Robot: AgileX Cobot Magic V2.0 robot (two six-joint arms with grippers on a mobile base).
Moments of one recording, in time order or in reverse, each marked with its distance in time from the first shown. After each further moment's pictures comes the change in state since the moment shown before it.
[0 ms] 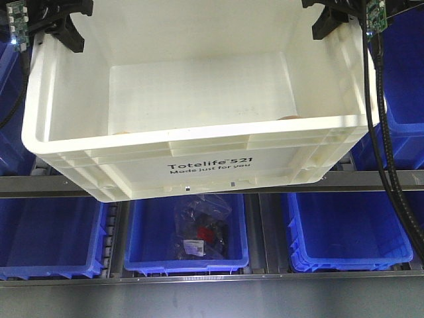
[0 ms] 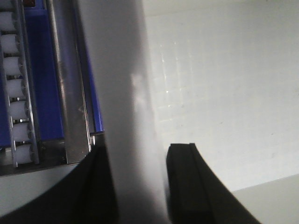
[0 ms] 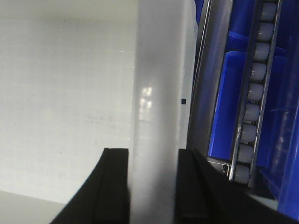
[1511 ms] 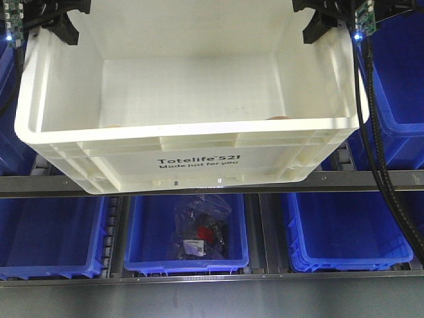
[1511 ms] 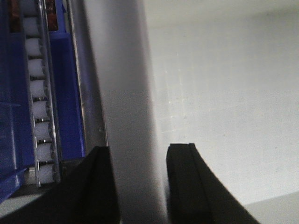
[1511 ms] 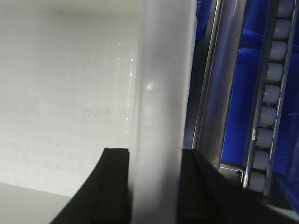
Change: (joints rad) left arm -0.008 0.000 0.000 0.089 -0.075 0.000; right arm 0.002 0.049 0.000 0.032 -0.035 0.001
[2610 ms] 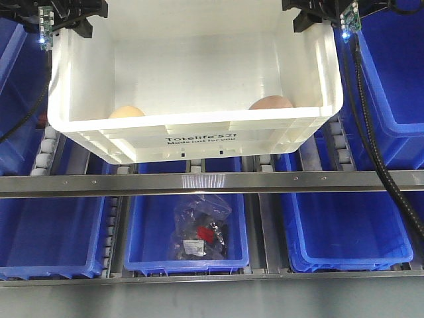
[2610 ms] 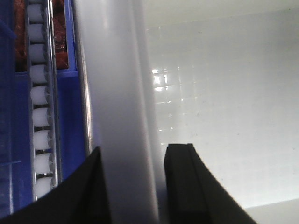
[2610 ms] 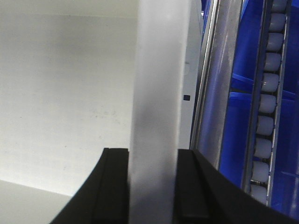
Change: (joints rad) left arm 0.004 0.123 0.001 0.045 -0.229 0.002; right arm -0.005 0.075 0.000 -0.006 -0.207 -0.049
